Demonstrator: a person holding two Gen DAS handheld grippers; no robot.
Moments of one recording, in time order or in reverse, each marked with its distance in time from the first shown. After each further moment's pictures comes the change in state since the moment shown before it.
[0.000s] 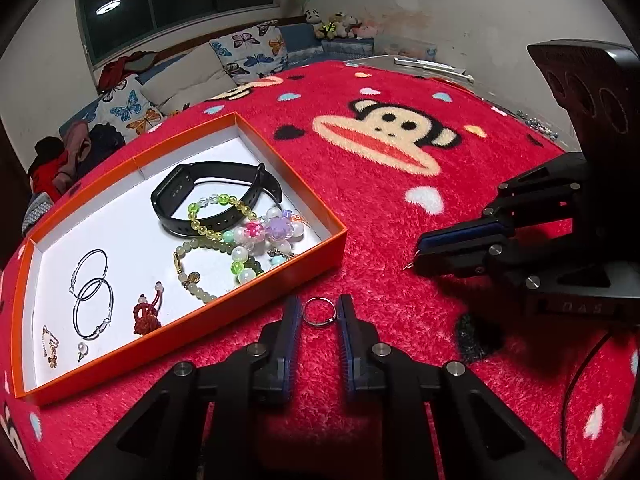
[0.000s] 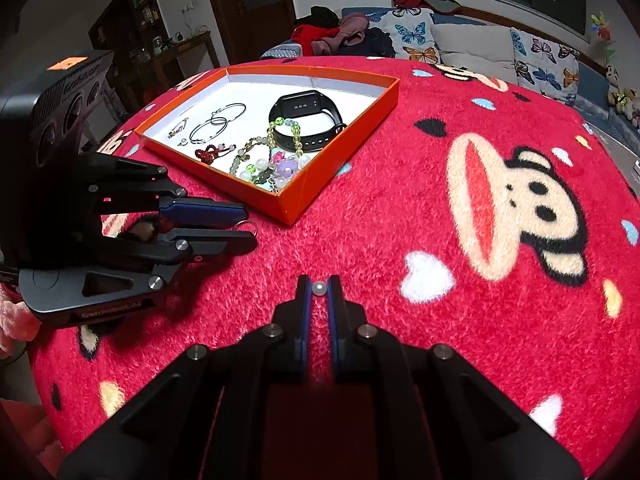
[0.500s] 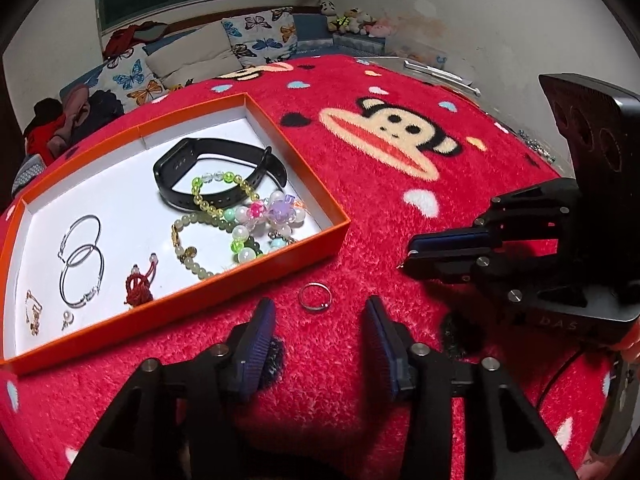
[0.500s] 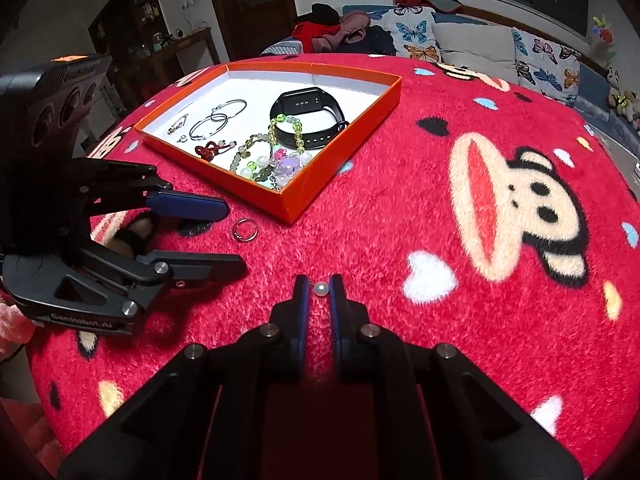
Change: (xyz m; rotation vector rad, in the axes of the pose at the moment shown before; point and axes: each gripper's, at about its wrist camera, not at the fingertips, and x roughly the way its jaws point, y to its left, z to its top) left arm -0.002 0.010 0.001 -0.108 0.038 -0.062; right arm 0.003 0.001 0.001 -0.006 0.010 0.002
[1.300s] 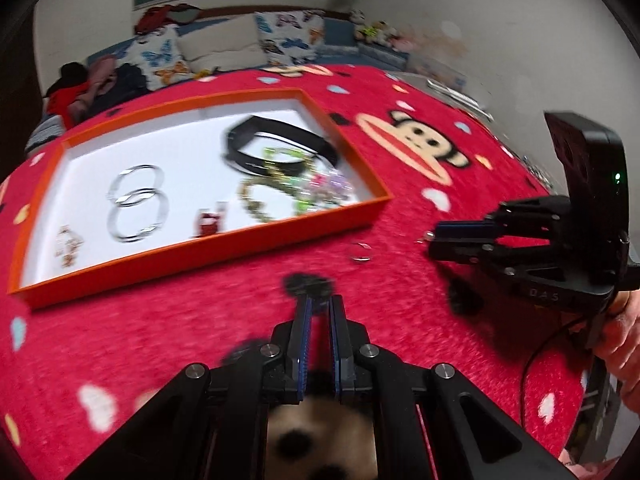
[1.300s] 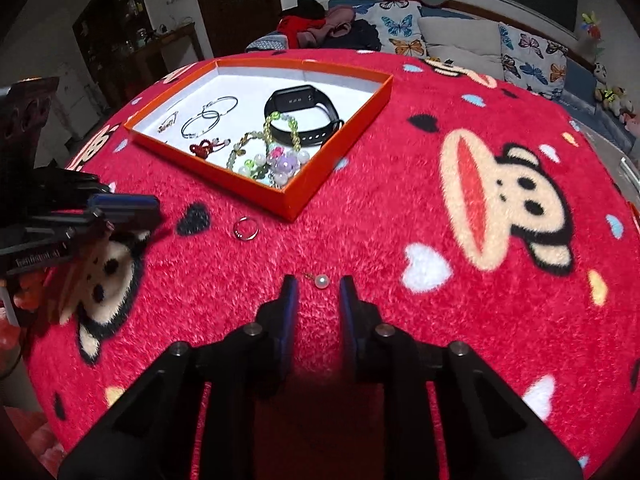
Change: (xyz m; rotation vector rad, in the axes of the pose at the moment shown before) left arm -0.050 0.033 -0.039 -0.129 -0.008 -0.030; right arm -0.002 0.008 0.001 0.012 0.035 -0.057
